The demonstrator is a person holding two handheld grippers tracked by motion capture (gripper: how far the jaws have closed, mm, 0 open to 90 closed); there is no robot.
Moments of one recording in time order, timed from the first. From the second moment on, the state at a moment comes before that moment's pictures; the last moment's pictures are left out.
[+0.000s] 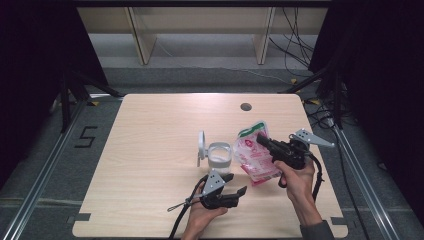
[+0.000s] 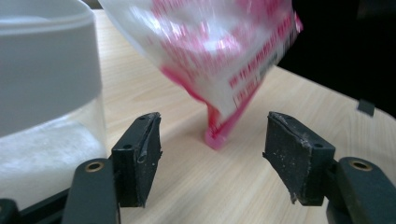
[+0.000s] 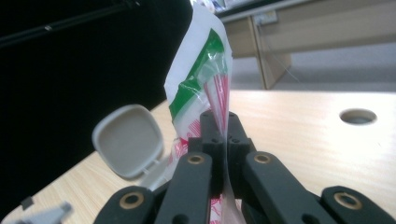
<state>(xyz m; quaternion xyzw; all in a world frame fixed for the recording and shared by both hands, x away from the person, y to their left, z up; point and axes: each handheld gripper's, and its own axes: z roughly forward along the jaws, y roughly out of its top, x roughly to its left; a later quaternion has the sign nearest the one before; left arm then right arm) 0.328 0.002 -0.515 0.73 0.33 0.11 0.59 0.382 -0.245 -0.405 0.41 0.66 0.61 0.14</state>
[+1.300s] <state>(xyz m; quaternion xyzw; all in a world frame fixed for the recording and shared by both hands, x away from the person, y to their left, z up) 0.325 0.003 -0.512 0.73 0.33 0.11 0.59 0.366 -0.318 -0.437 0.49 0.65 0.53 0.21</state>
